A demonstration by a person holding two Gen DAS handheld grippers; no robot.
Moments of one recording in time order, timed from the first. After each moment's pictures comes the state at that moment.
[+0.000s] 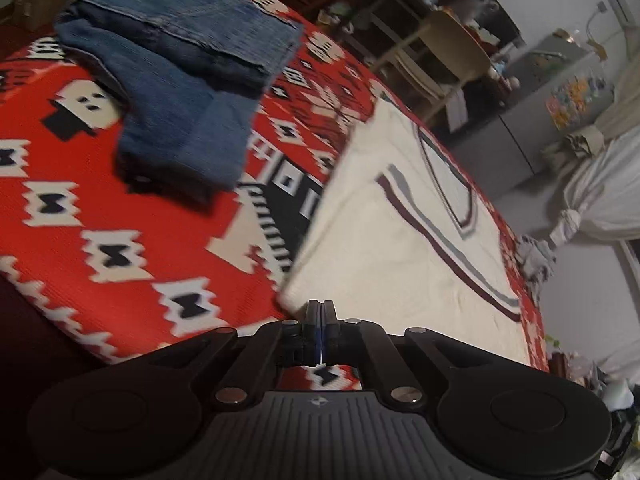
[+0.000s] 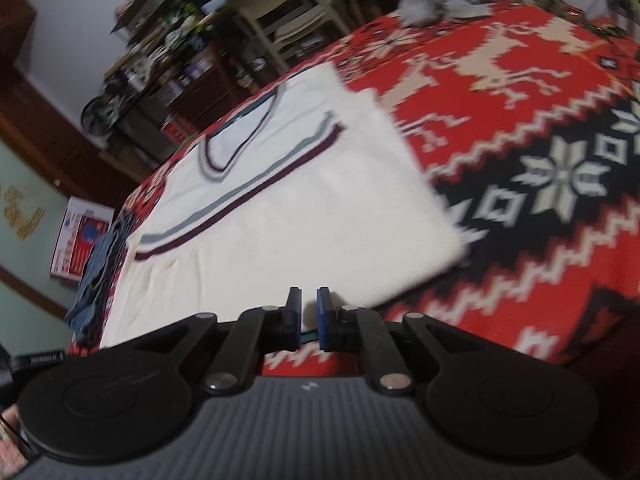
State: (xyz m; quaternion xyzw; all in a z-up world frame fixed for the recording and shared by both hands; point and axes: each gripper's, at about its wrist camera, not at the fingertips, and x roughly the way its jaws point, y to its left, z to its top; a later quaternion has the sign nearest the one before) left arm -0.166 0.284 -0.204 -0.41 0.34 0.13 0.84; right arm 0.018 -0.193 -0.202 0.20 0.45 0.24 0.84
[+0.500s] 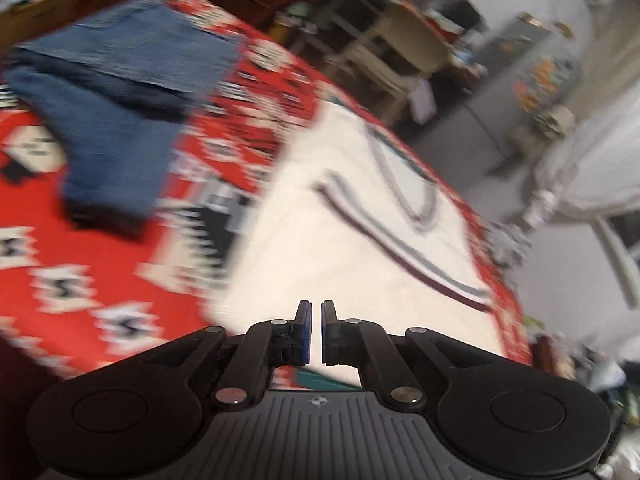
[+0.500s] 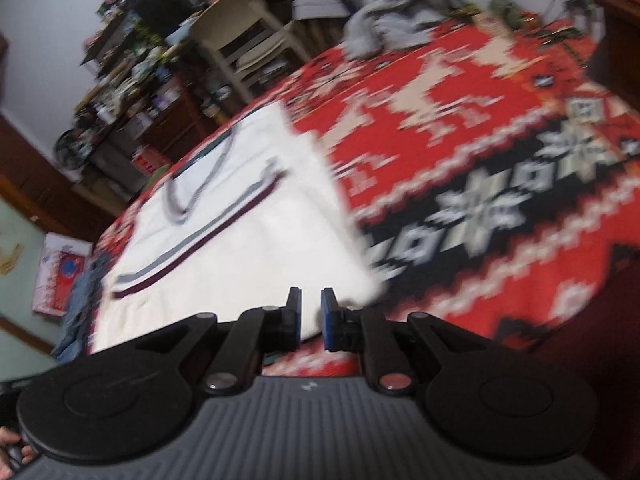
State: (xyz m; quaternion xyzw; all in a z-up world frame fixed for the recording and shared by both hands) left arm -0.145 0.257 -0.176 -0.39 0.34 0.06 0.85; right arm 0.020 -0.206 -0.191 0.22 0.44 0.24 0.84
